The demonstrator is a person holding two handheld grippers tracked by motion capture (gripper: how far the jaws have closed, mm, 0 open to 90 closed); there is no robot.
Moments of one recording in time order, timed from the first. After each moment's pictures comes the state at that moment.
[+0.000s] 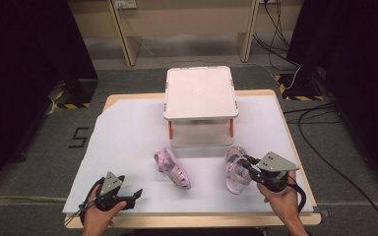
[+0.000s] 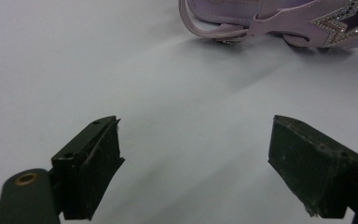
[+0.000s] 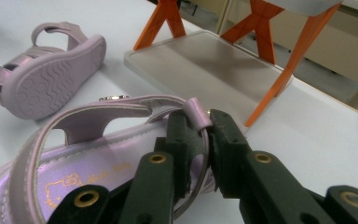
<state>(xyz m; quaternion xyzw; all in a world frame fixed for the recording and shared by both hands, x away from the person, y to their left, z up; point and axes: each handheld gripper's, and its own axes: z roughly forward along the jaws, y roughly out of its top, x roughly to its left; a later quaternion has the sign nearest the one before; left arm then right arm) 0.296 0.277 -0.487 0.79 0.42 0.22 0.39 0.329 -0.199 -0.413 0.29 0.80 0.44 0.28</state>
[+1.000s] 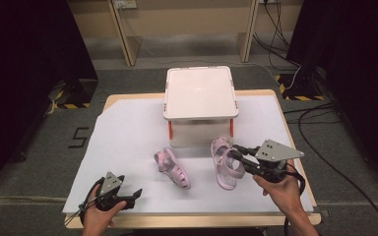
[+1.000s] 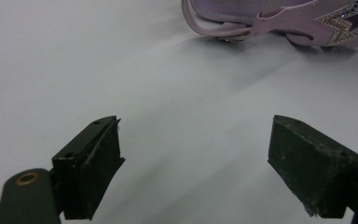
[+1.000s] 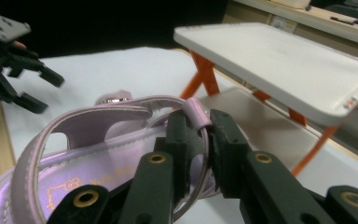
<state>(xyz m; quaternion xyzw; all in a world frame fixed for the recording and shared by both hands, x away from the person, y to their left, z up) 0.296 0.277 -0.488 0.79 0.42 0.22 0.39 0.330 -0.178 -0.353 0.22 0.79 0.51 0.24</state>
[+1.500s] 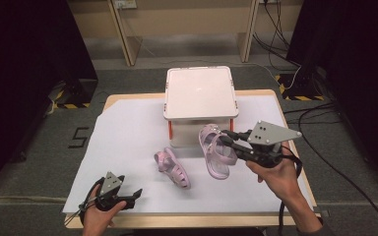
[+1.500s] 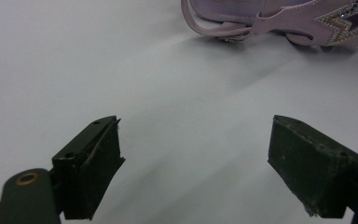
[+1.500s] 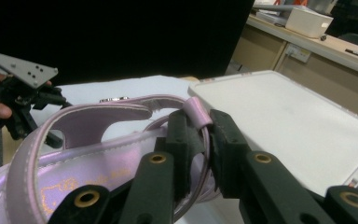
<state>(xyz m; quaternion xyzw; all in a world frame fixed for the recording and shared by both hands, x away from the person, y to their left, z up) 0.296 0.277 -0.488 0.79 0.42 0.22 0.39 0.340 -0.152 -0.294 0.17 0.79 0.53 0.24</state>
